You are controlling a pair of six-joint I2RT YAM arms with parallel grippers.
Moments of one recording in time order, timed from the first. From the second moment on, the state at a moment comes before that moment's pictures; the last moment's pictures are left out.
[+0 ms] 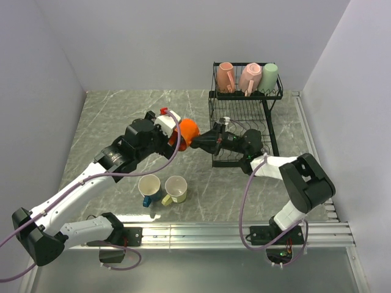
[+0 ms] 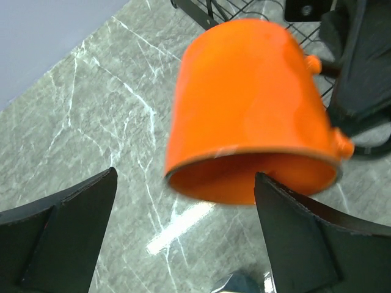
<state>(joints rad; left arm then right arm) -0.71 1.08 1.07 -0.39 -0.15 0.17 0.49 1.61 0.68 1.22 -0.86 2.05</state>
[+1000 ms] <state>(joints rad) -0.72 1.15 1.09 -0.36 -0.32 0.06 0.11 1.26 0.93 -0.33 -0.54 0.74</state>
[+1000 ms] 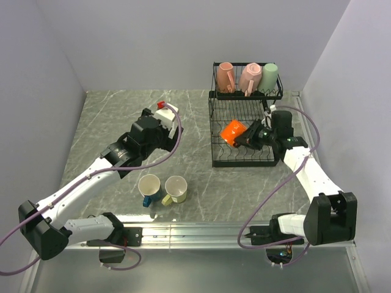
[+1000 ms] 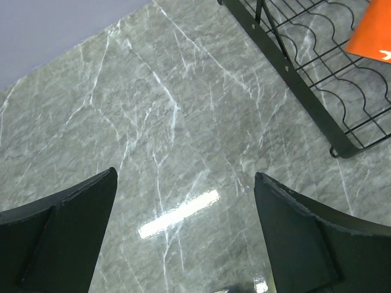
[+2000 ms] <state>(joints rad) -0.71 1.10 1.05 -0.35 -0.34 0.05 0.38 1.62 0.97 0.03 0.22 0.43</state>
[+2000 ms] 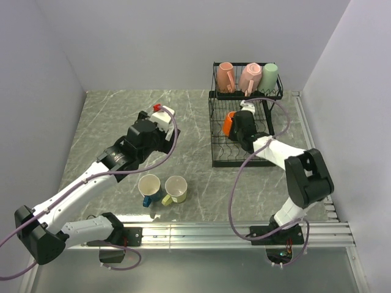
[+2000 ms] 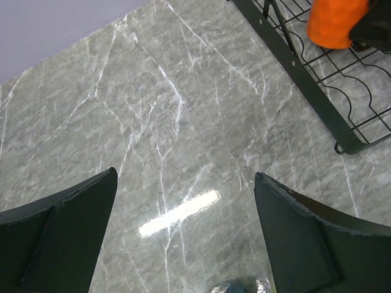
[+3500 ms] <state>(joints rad) -0.70 1.18 1.10 -0.67 -0.06 -0.05 0.47 1.41 1.09 -0.13 0.34 0.46</state>
